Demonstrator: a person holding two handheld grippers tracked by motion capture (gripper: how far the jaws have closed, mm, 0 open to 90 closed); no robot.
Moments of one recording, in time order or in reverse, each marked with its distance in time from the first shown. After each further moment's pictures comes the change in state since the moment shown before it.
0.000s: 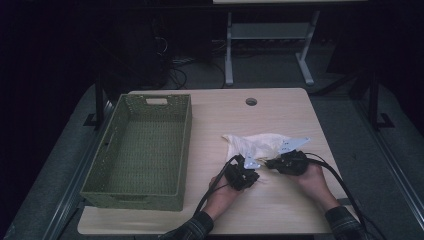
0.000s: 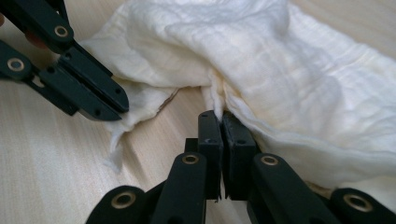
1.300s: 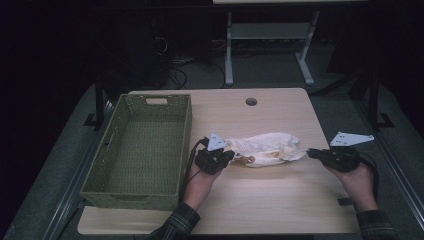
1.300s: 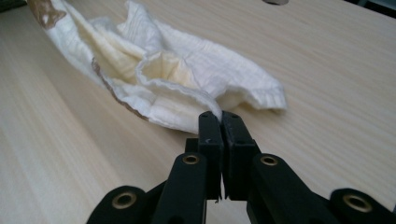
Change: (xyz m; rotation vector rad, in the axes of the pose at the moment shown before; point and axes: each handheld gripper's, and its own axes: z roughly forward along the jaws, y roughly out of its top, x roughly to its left) left arm 0.042 -0.003 -0.081 -0.172 0.149 -0.167; right arm -0.043 -0.050 -0.105 -0.148 -0.192 0.122
